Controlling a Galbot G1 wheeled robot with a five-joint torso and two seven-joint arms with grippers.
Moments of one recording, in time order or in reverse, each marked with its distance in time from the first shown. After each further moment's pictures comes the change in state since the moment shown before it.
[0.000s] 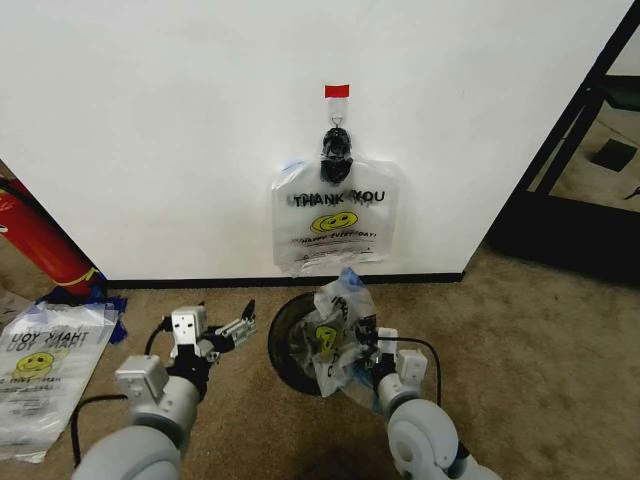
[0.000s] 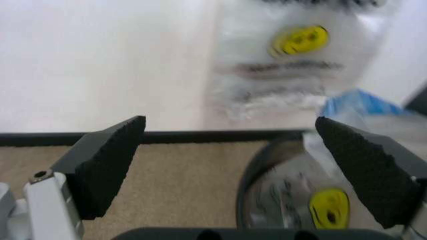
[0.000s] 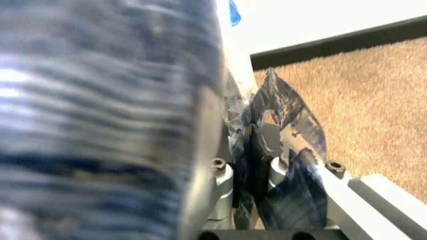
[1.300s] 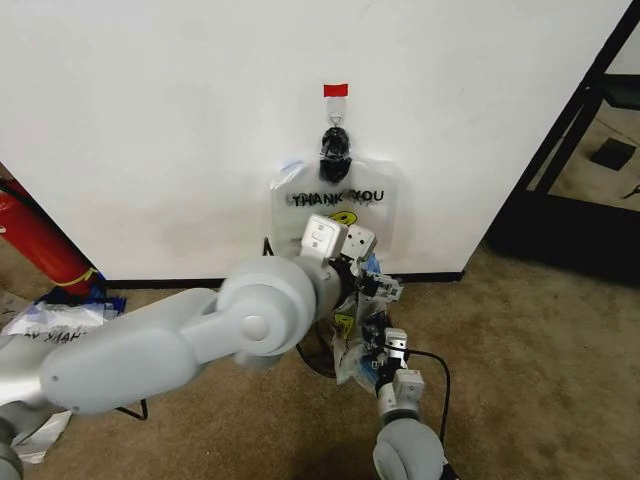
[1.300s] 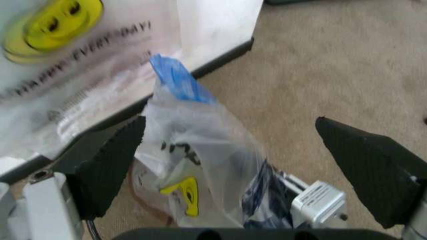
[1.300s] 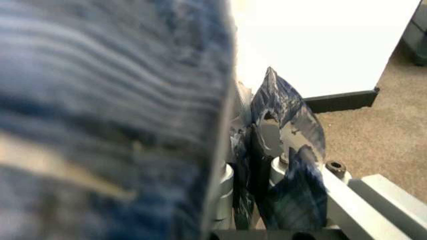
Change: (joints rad) left arm -1.397 -0.038 1.001 0.290 -1.010 0.211 -0.613; right arm -0.081 0.143 0.072 -0.094 -0.413 0.200 -0.058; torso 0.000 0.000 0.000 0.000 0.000
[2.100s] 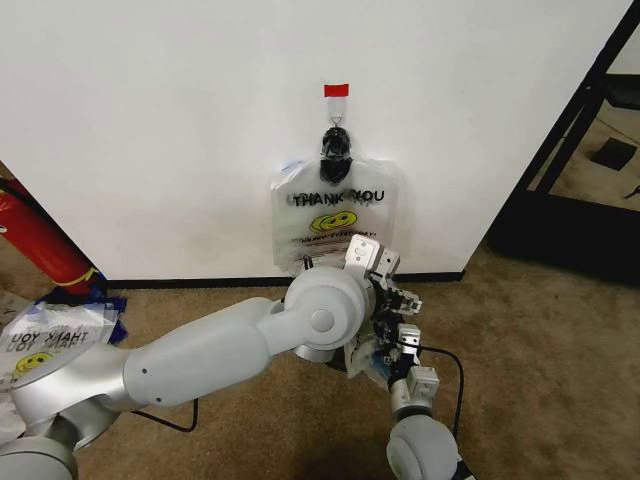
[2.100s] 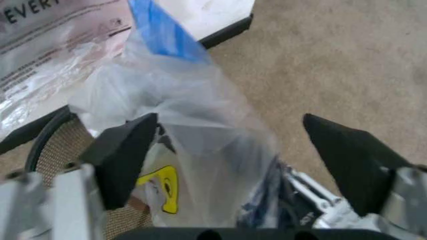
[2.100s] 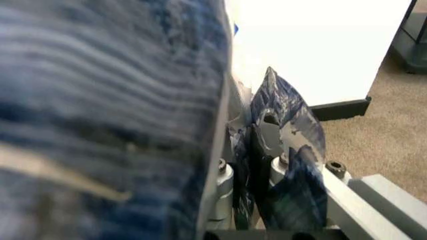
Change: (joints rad) left arm 0.077 -0.159 0.031 0.166 0.080 0.015 -0.016; right arm 0.006 -0.037 0.023 0.019 0.041 0.018 -0.005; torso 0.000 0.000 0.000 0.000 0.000
